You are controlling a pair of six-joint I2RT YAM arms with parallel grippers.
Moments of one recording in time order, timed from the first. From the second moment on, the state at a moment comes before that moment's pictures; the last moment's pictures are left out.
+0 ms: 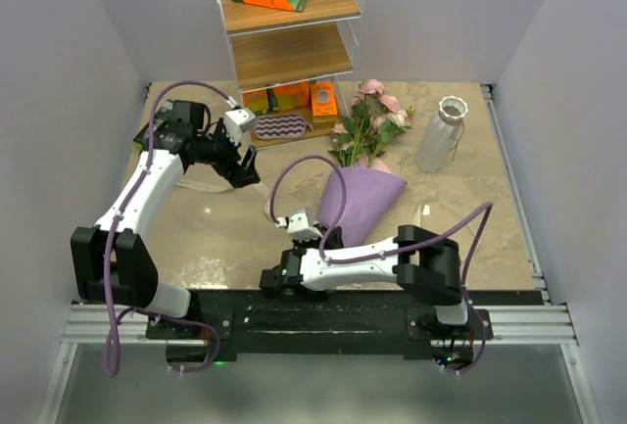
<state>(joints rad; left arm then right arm) -0.11 1.46 1.23 -0.70 0.65 0.47 1.44 1.98 1.37 -1.35 1.34 1.33</state>
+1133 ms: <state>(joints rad) -0.16 1.46 1.30 -0.74 0.73 0.47 1.44 1.23 1.23 -1.37 1.32 1.58</state>
